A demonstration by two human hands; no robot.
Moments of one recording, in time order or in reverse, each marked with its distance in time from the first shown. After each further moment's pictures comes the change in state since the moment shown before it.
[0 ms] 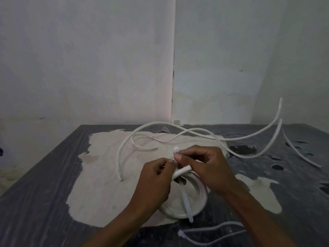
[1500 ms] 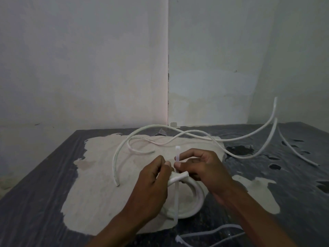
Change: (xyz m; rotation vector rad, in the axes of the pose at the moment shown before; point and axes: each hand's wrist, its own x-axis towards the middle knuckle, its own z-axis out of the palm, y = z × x) left_hand 0.003 -0.011 -0.002 0.121 -0.002 0.120; right_hand -0.001 -0.007 -0.002 0.257 -0.007 0.377
